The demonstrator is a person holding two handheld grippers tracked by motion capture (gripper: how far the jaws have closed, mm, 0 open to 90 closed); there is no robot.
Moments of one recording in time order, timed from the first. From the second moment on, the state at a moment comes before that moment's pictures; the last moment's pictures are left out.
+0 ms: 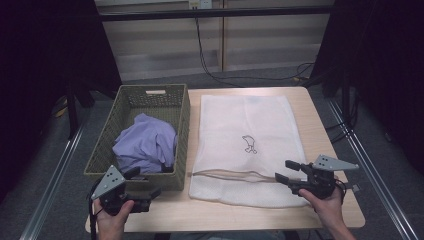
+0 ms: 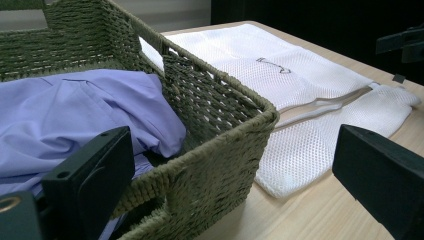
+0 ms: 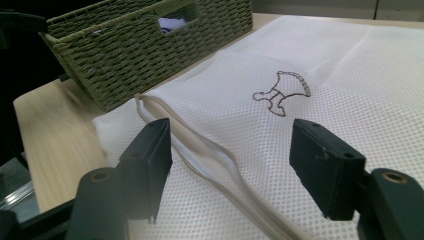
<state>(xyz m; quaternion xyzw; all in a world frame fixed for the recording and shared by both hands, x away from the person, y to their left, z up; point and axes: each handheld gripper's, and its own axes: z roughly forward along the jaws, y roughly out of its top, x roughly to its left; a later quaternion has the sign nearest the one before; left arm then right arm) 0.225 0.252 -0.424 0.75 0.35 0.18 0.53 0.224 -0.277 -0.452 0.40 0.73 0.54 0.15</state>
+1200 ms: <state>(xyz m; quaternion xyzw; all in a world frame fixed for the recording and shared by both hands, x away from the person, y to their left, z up) 0.220 0.254 -0.423 0.75 0.35 0.18 0.53 0.274 -0.216 -0.439 0.33 0.77 0.54 0.07</state>
